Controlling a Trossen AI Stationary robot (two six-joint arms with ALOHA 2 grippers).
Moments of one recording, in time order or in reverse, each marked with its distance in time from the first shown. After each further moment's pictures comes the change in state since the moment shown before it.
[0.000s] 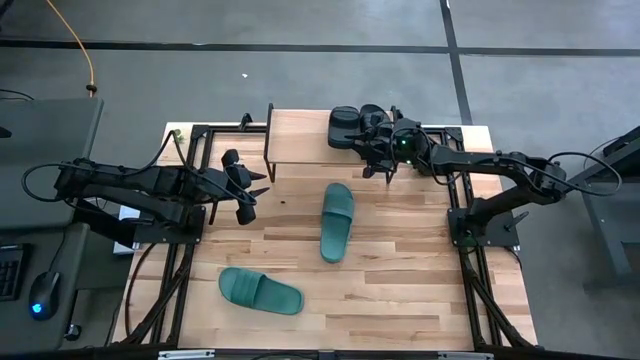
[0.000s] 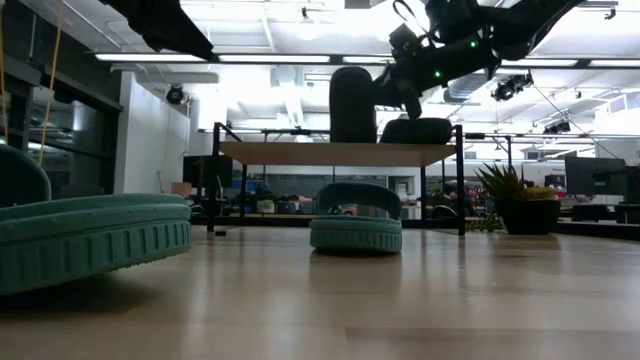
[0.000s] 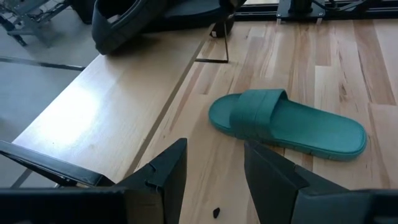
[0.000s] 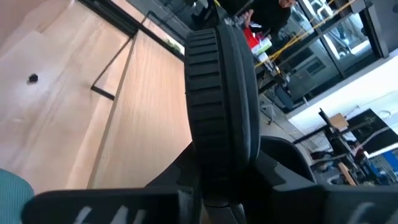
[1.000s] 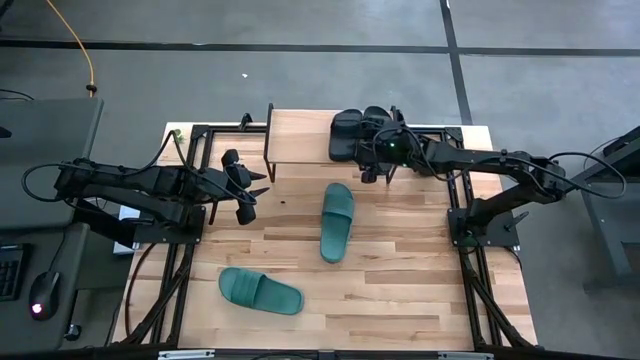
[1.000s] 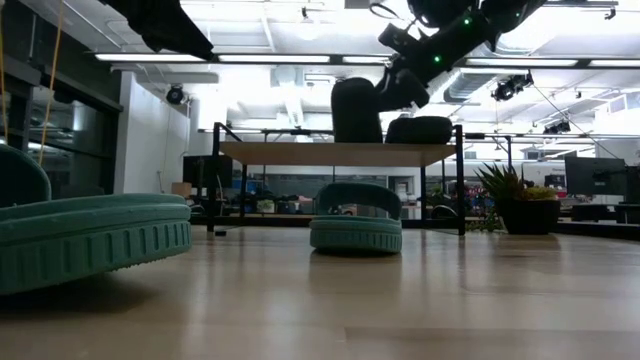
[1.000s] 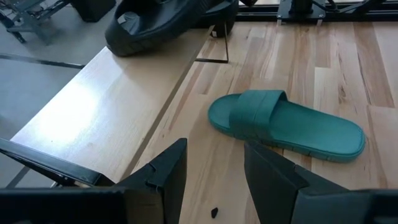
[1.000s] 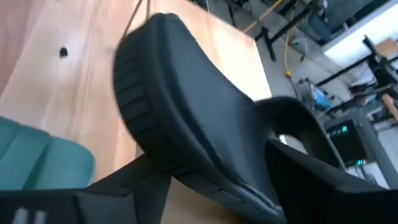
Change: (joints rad) left arm 0.000 0.000 0.001 -0.002 0.000 -0.015; right arm 0.089 0.000 0.161 -0.427 0.190 0.195
